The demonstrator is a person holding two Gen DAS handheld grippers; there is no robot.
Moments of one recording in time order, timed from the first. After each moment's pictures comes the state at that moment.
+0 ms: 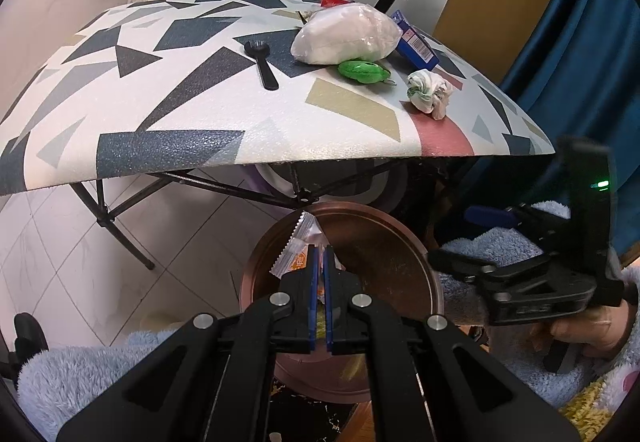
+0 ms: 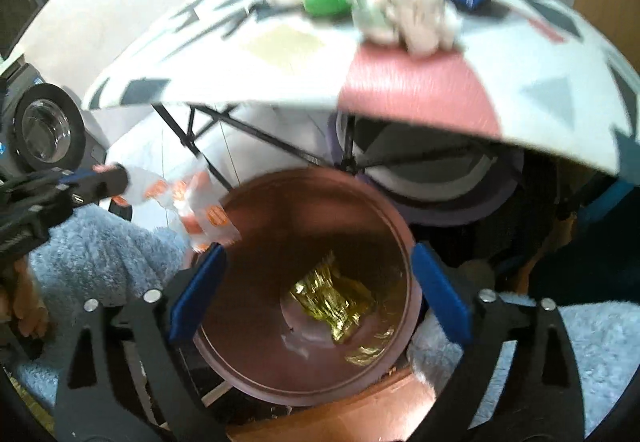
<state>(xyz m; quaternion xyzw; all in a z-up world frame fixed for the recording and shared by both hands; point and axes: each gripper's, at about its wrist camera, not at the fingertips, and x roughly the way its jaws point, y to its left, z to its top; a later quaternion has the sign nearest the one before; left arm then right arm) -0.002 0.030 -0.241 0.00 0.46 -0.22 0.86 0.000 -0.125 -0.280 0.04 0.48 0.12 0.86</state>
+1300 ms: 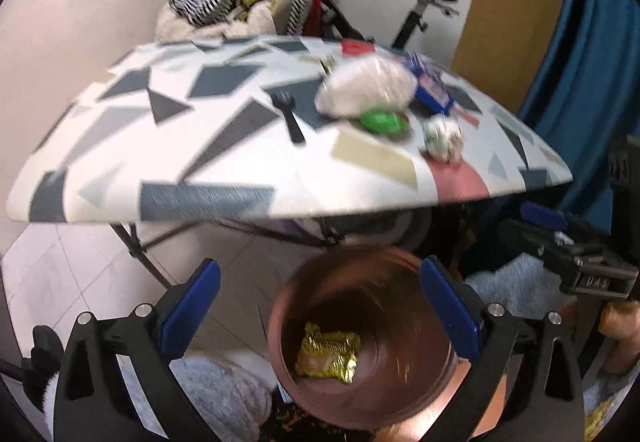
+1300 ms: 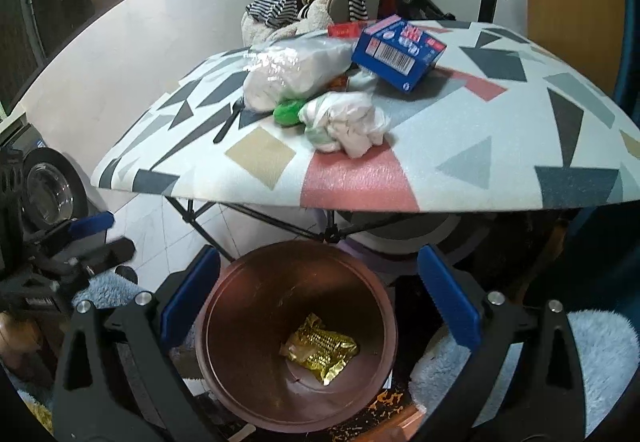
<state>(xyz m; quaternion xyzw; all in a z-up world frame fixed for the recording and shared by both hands) -0.003 0.035 -0.211 0.01 0.39 -0.17 0.91 -0.018 -0.159 -0.237 0.10 0.39 0.08 0.91</state>
